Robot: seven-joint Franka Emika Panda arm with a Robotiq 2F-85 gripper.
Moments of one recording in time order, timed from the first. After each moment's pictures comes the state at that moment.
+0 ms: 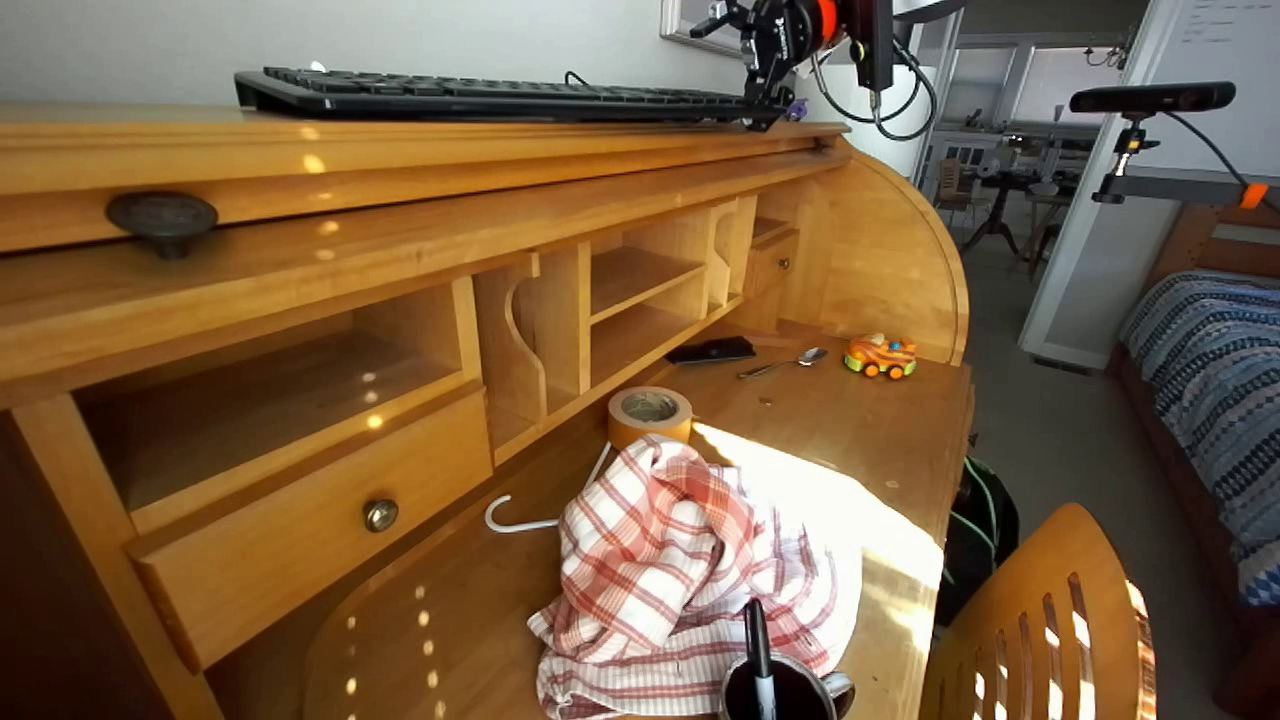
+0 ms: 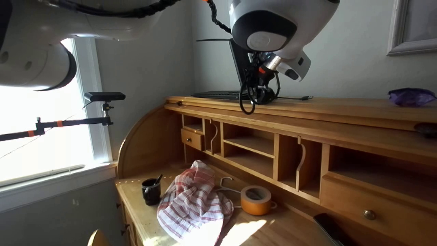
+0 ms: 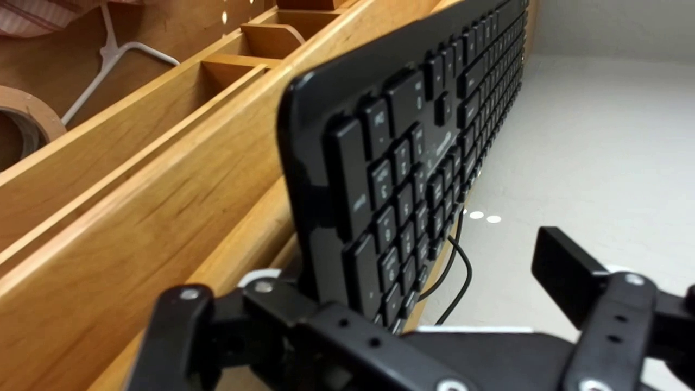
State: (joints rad) arm -0.29 0.72 -0.19 -0.90 1.19 1.54 -0.14
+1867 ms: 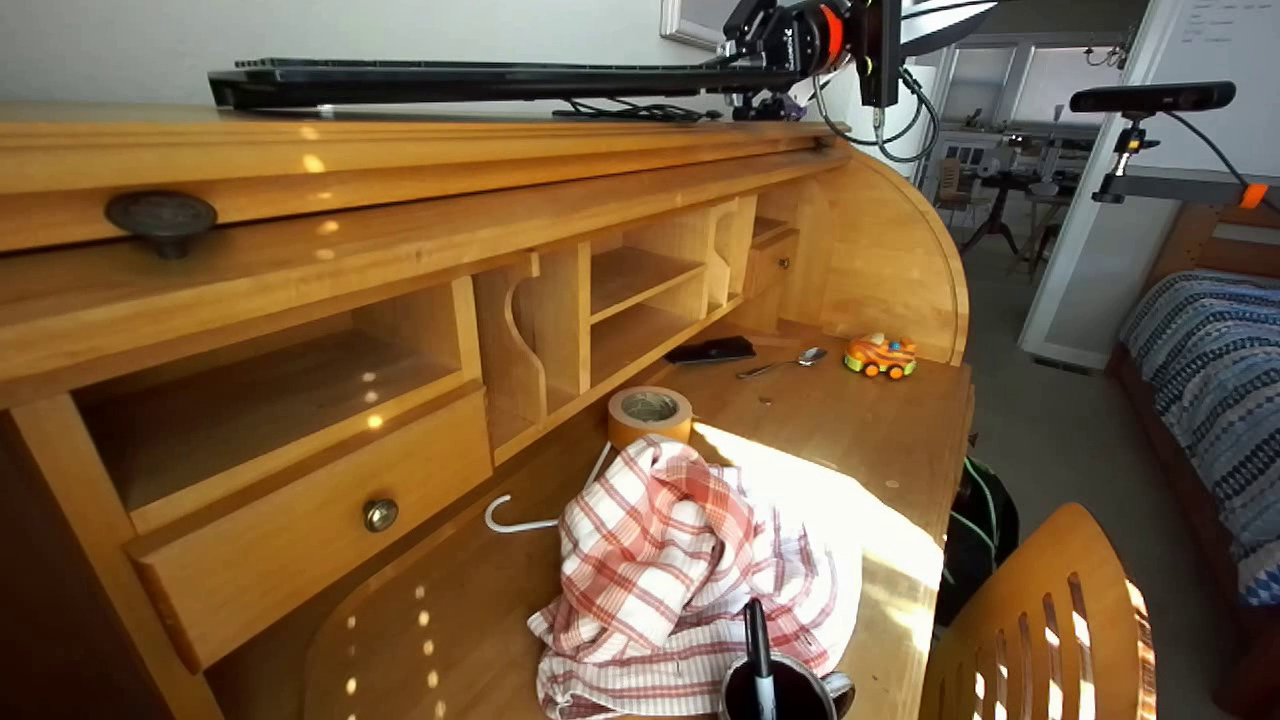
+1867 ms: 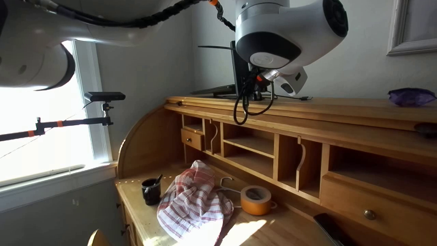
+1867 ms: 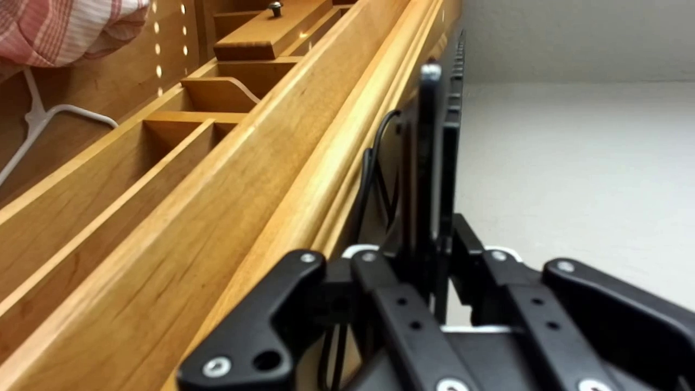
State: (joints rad) arm -0.34 0.73 -0.14 -0.96 1.30 1.45 -0.13
